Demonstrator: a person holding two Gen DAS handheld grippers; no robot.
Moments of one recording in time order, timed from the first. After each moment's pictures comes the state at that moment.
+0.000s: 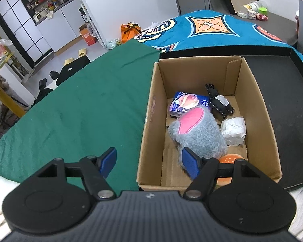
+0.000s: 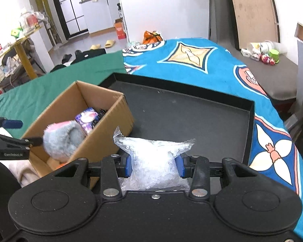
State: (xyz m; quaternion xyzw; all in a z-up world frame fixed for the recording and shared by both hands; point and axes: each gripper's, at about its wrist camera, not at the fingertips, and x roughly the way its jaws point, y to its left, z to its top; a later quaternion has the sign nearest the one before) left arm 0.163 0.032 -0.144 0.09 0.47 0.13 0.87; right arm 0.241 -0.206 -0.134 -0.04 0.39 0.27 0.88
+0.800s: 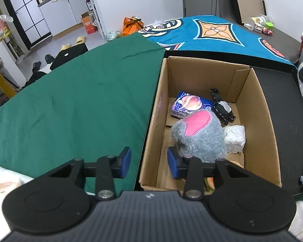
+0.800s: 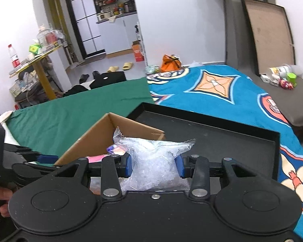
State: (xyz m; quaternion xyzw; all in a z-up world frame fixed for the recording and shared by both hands) left arm 0.166 0.057 -0.151 0.02 0.47 0.12 0.87; right arm 0.234 -0.160 -0.104 -0.02 0.33 0.32 0.89
